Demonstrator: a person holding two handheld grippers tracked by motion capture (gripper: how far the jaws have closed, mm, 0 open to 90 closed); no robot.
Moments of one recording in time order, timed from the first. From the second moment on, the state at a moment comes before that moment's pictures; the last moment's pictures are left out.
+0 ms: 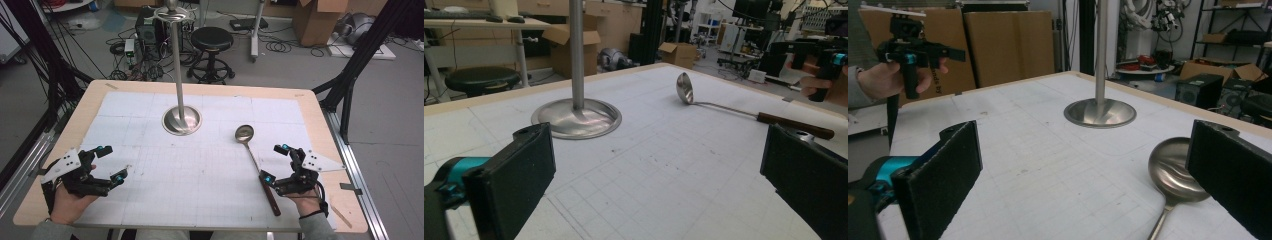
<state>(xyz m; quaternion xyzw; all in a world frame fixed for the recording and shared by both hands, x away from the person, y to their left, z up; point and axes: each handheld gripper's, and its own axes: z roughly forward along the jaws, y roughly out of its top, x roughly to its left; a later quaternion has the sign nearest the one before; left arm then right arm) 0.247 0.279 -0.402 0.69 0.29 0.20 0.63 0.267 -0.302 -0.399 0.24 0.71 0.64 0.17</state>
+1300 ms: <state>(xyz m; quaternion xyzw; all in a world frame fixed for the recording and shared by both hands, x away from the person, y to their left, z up) 0.250 0.275 -0.406 0.70 0.30 0.18 0.62 0.282 -0.325 -0.425 0.27 0.78 0.55 0.11</state>
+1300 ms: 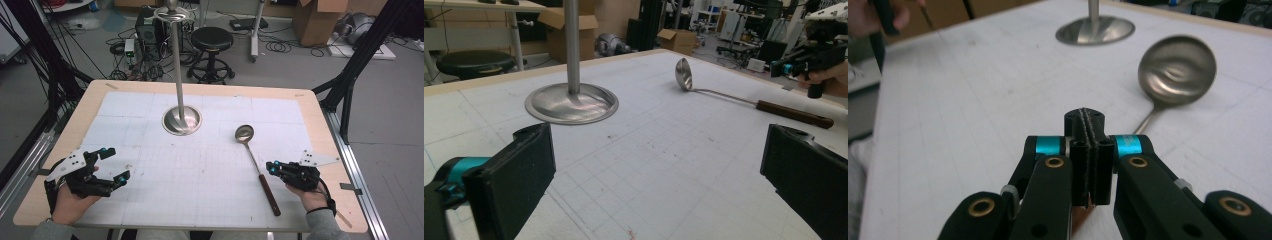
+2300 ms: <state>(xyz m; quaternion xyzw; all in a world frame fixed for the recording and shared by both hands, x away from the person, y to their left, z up) 0.250 0.274 -0.407 0.71 0.31 0.19 0.61 0.263 -0.346 -0.447 0.32 0.80 0.51 0.08</state>
